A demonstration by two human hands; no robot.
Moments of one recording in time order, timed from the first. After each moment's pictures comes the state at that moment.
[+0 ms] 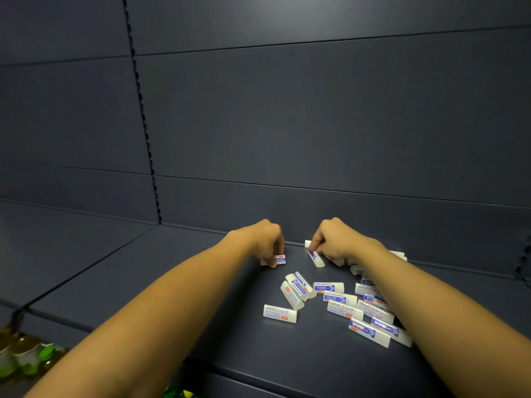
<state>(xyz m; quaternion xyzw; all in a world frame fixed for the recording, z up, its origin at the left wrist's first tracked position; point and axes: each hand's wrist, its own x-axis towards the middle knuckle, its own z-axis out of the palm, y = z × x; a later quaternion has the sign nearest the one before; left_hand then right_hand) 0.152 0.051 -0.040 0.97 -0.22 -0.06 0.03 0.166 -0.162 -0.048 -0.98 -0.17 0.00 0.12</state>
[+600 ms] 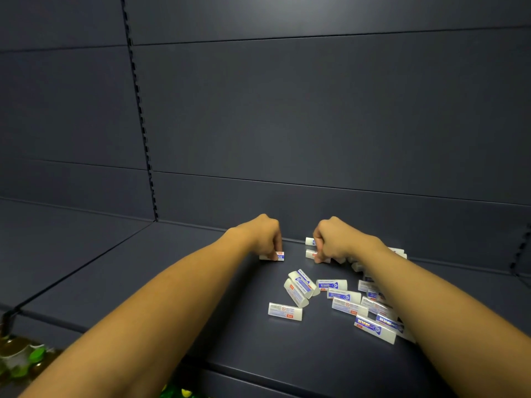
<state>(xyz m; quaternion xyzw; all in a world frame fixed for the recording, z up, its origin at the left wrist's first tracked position) 0.158 0.060 -0.043 0.97 -0.22 -0.04 0.06 0.150 -0.154 -0.038 -0.98 -0.14 0.04 0.11</state>
